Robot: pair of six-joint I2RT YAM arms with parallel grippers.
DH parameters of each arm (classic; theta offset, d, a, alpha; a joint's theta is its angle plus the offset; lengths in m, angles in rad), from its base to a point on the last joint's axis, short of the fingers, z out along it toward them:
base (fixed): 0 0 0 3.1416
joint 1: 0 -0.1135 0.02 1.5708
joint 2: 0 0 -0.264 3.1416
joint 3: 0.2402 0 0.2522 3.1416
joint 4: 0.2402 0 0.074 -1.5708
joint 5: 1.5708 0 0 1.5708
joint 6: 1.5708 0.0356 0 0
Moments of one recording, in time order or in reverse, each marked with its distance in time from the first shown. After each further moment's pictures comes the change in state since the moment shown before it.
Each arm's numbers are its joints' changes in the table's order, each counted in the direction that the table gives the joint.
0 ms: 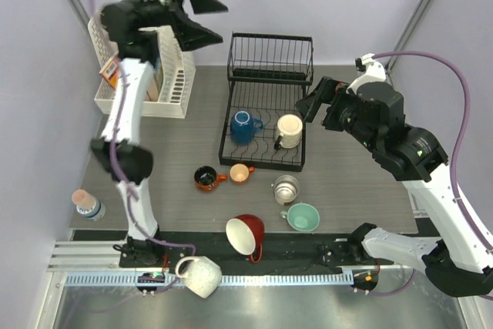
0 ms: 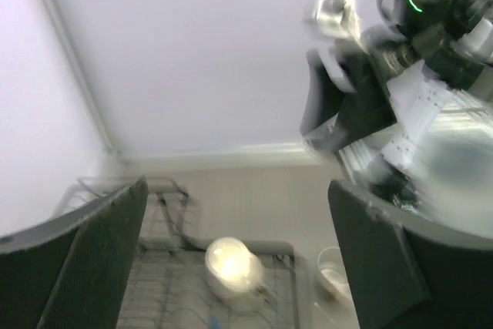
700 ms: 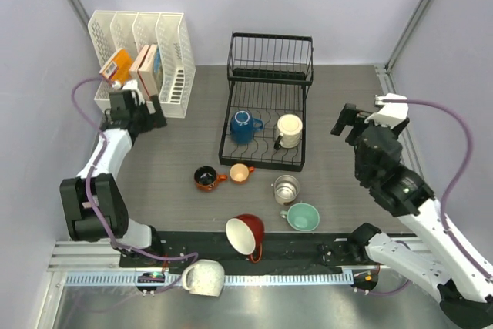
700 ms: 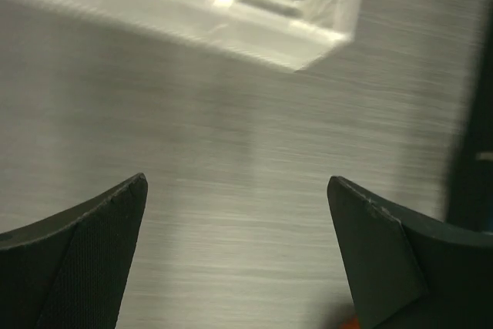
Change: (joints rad) left arm -0.206 -0.586 -1.272 1.117 -1.328 0.952; right arm 0.000 -0.284 -0.452 -0.344 0.540 -0.321
